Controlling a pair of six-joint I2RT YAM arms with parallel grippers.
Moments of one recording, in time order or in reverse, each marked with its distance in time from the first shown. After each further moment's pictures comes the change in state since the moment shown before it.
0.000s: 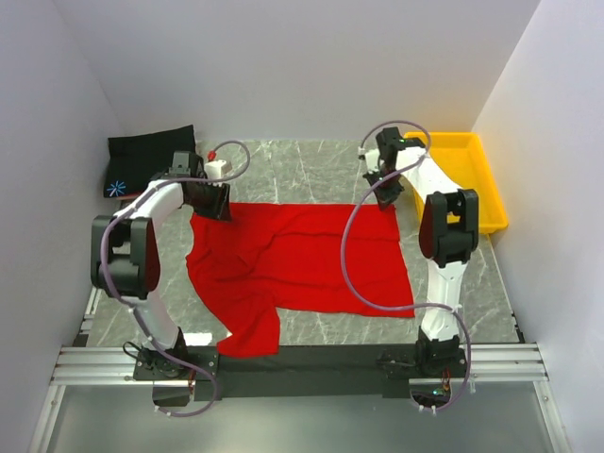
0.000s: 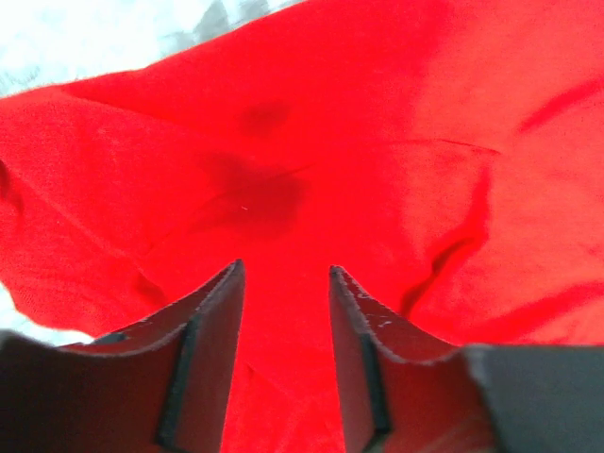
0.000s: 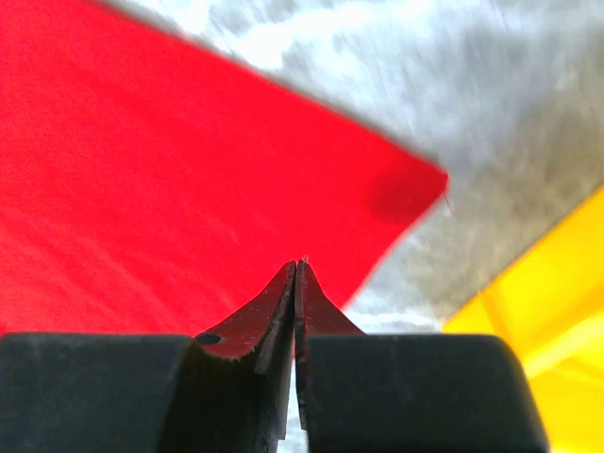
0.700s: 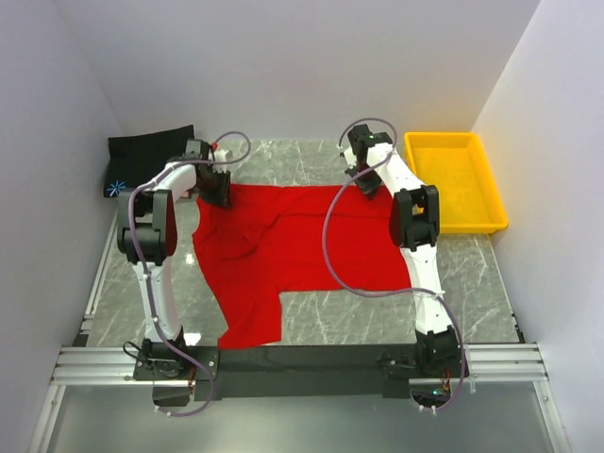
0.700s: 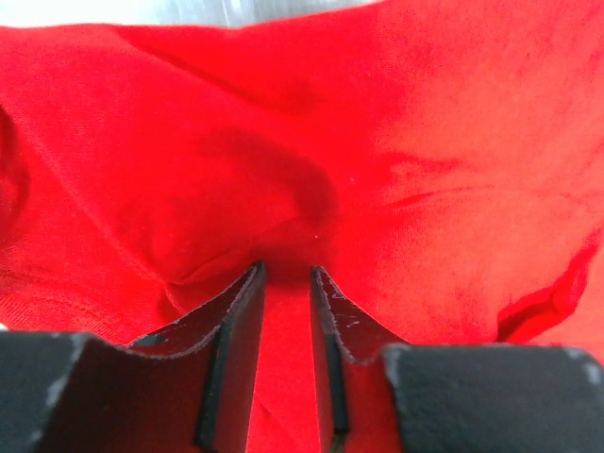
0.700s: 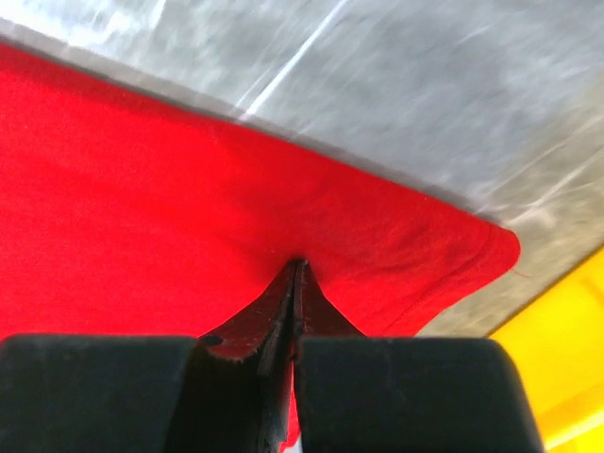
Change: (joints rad) left arm 0.000 0.361 0.324 -0.019 -0.121 -0.134; right arm 0.090 0.422 0.533 -0.121 0.226 -0.002
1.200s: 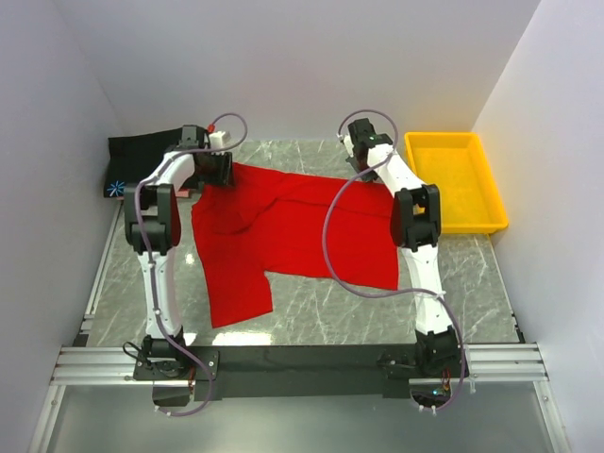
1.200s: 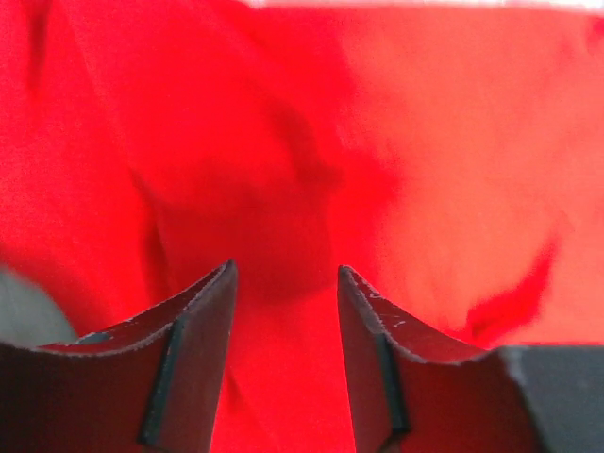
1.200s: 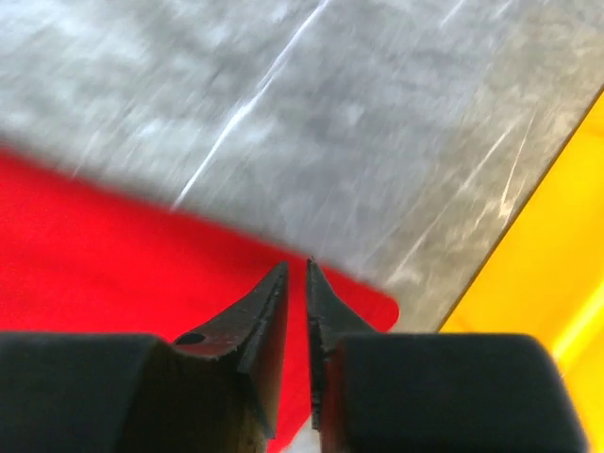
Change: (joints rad) left arm 0.029 0.190 0.313 0.022 0.084 0.018; right arm 0.000 -0.013 -0.035 0.285 0.141 -0.073
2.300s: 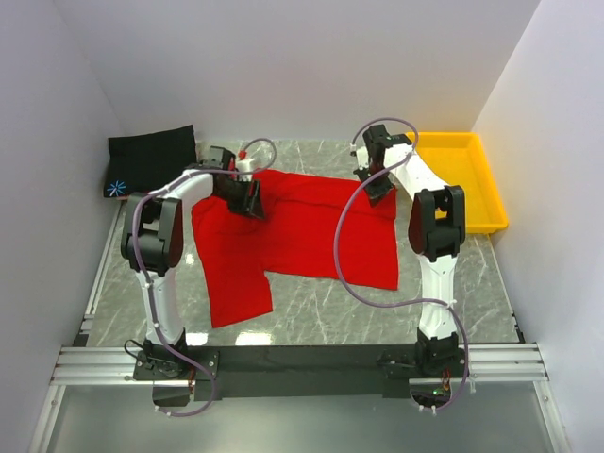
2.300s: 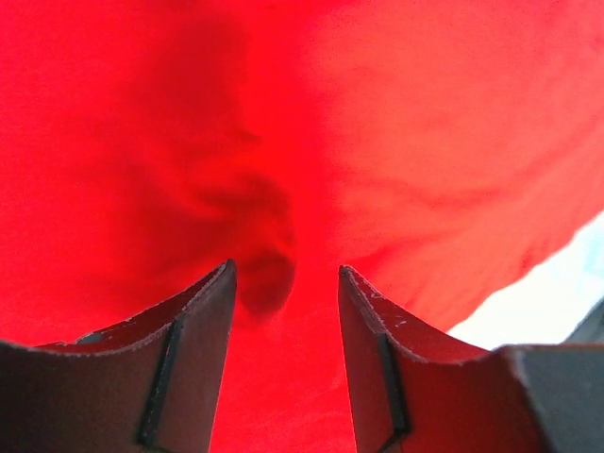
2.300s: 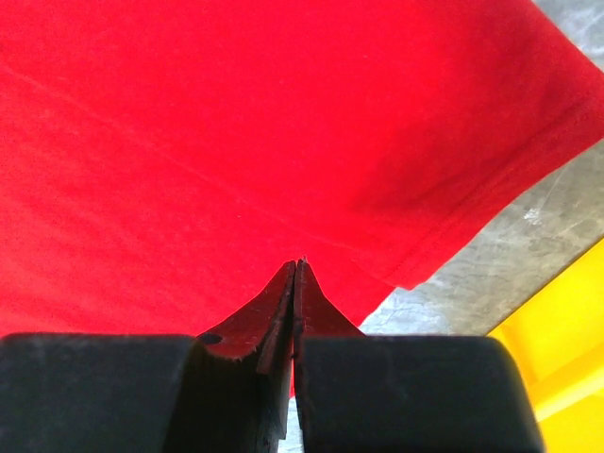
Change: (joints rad) left arm -0.151 -0.279 -0.419 0.003 0.185 -0.064; right arm -0.035 -0.296 -0.345 -0.189 -0.324 0.174
